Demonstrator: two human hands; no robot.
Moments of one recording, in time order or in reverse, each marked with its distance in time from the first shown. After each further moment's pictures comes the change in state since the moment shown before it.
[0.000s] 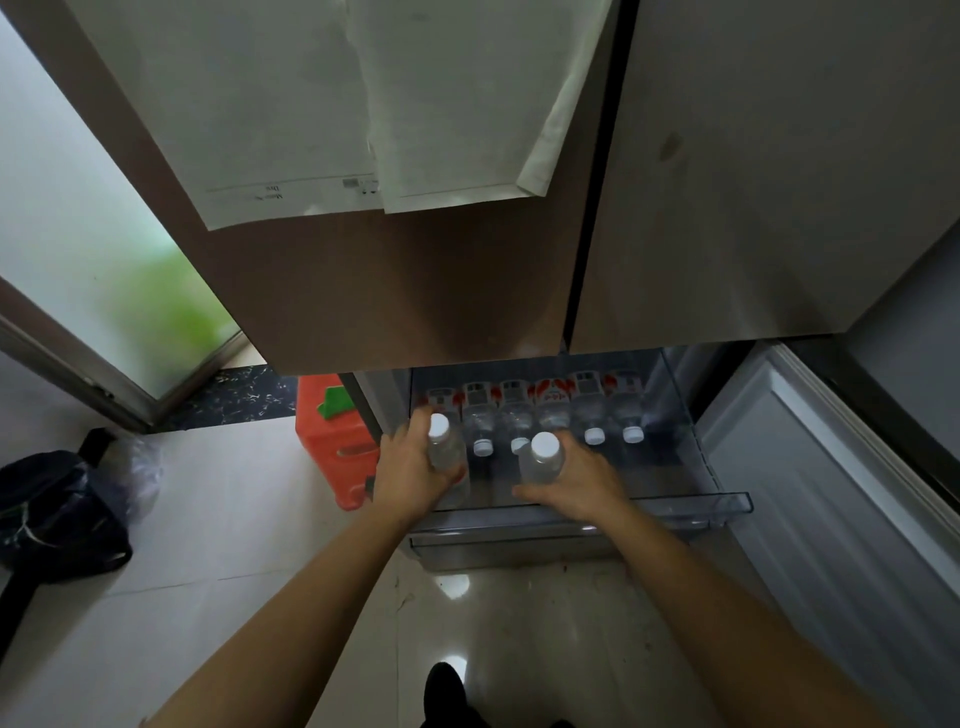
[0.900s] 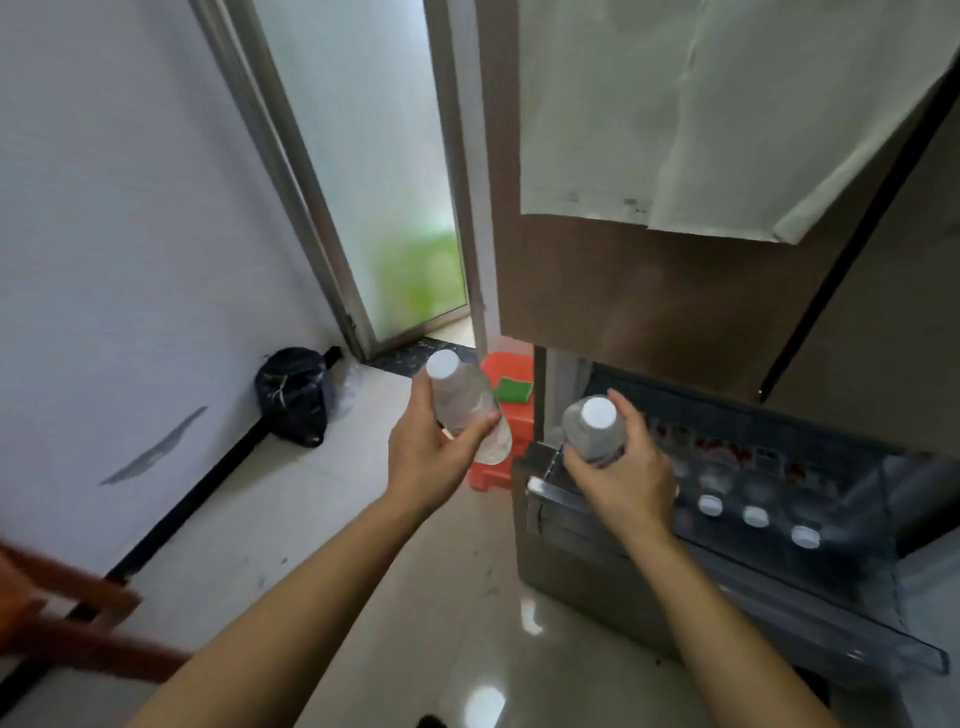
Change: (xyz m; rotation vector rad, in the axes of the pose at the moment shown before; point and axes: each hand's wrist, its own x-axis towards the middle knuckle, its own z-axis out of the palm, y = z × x) left_hand -0.157 -0.007 -0.127 -0.346 0.671 -0.128; right_hand -0.079 -0.117 0.033 0.289 0.255 -0.494
